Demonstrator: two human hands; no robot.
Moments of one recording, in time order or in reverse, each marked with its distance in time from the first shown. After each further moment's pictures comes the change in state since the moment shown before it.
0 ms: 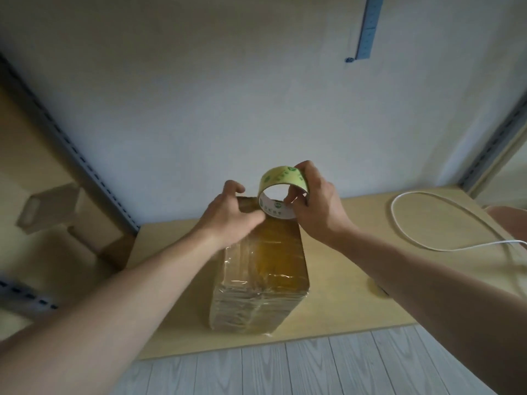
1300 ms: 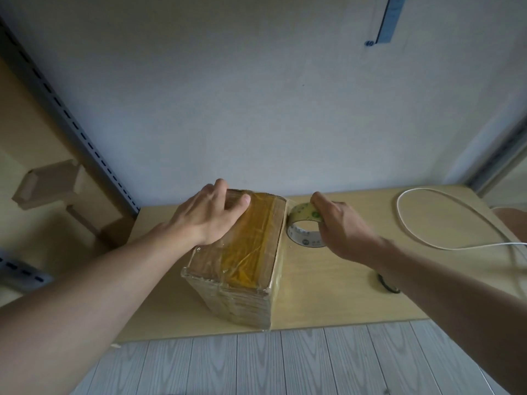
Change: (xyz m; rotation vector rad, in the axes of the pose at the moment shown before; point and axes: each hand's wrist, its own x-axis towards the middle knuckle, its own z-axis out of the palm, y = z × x) left_hand -0.001 -0.035 -0.020 0.546 0.018 -0.006; right_hand -0.030 0.039 -0.013 -0.400 -0.372 -0.100
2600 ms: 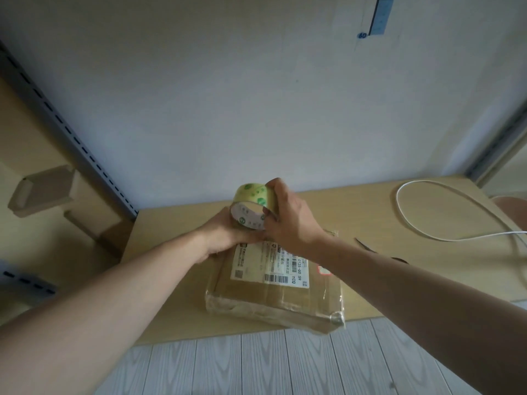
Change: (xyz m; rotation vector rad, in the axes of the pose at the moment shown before) left_hand 0.006 0.001 0.043 -0.821 -0.380 0.053; right_hand 0.036 -0.058 0.042 0.382 0.131 0.057
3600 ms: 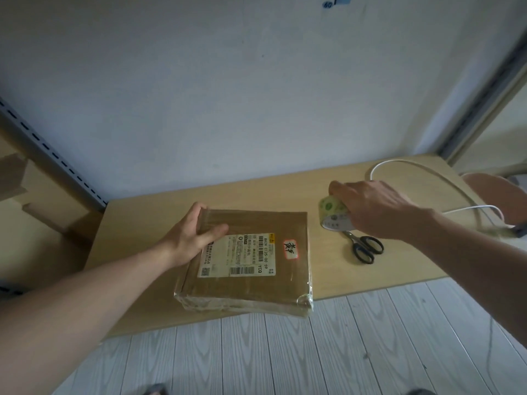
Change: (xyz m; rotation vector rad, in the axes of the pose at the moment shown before) left_hand -0.003 -0.052 0.012 0.242 0.139 0.058; right_hand -0.066 0.083 -0.140 -0.794 -0.255 -0.082
